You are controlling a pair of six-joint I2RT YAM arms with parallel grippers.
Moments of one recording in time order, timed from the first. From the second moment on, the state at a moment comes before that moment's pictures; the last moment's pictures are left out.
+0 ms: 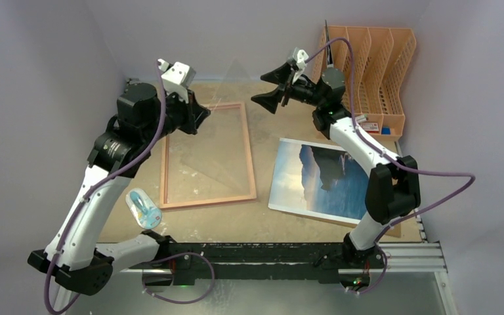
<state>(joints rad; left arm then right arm) -0.46 1.13 1.52 -0.67 0.15 -0.12 0.34 1.65 1.32 0.51 -0.88 0.17</state>
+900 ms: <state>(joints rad) -0.46 0.93 1.41 -0.67 0.27 -0.06 0.39 1.73 1.71 -0.40 -1.26 -0.65</state>
